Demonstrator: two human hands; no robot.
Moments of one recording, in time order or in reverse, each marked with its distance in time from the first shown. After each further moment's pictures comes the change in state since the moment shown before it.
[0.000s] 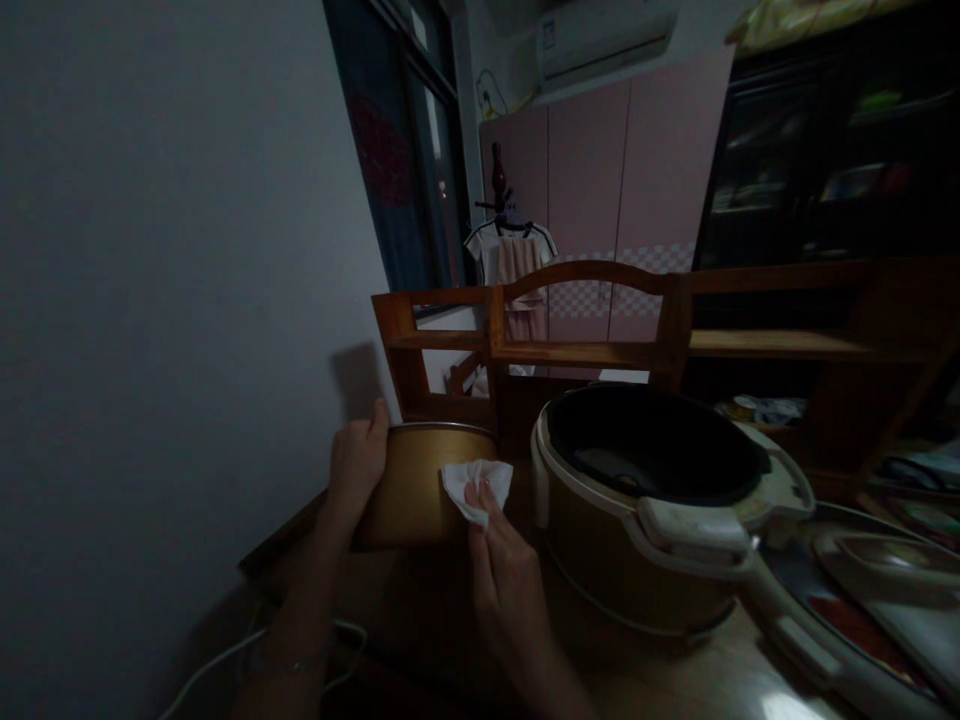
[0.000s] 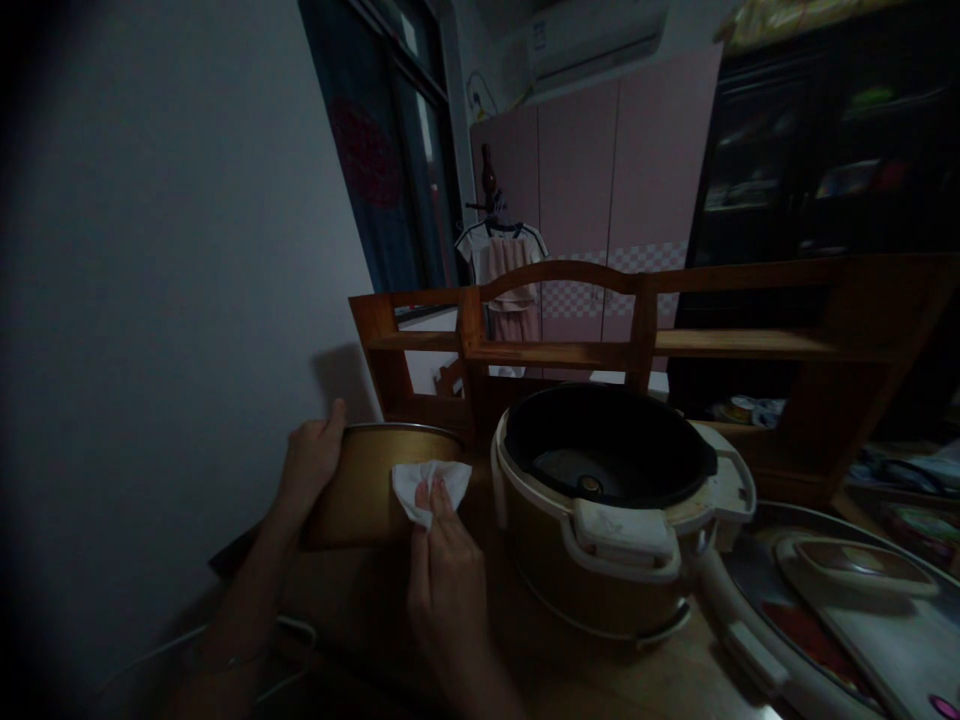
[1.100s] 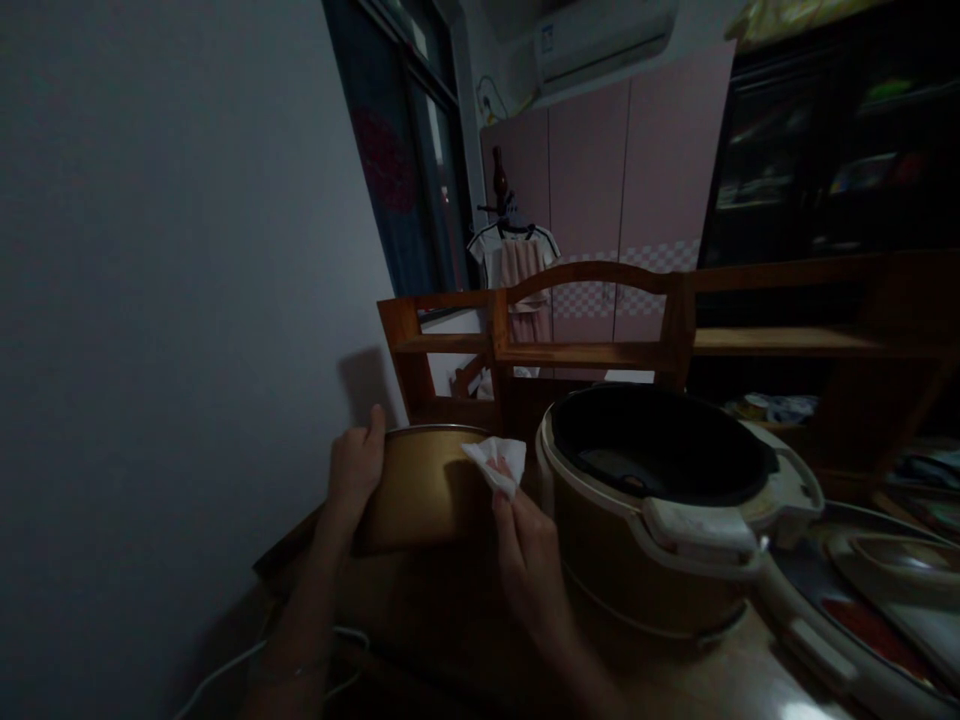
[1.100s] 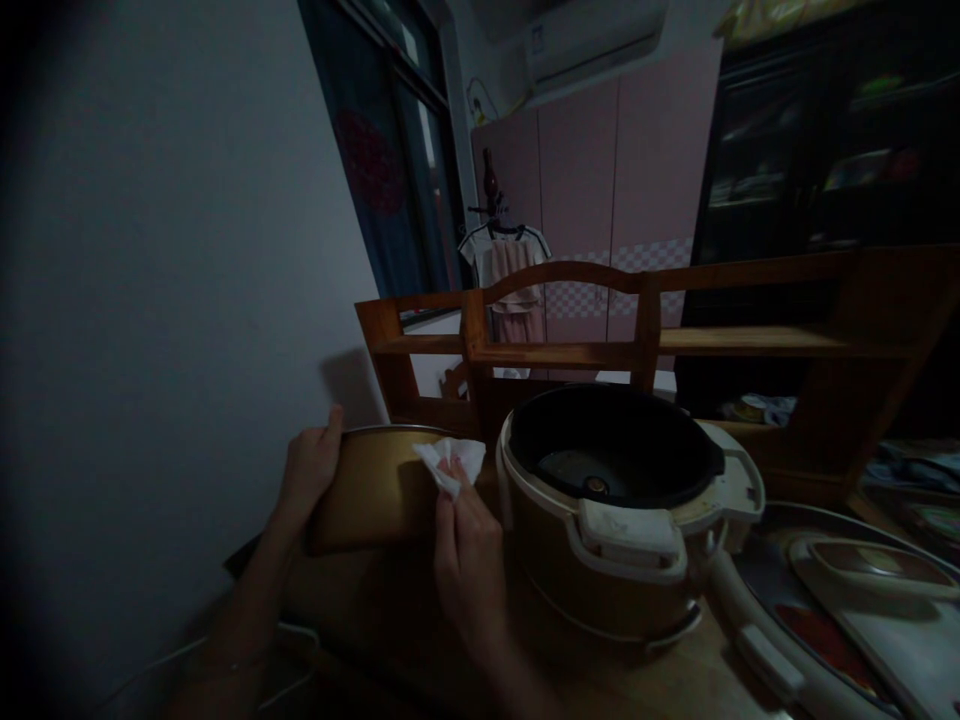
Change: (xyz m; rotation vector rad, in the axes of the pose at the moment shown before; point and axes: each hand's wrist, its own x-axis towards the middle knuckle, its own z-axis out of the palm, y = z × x) left_hand 0.003 -0.015 -0.005 0.030 -0.001 -0.014; right_hand 0.027 -0.007 -0.020 0.149 0.137 0.049
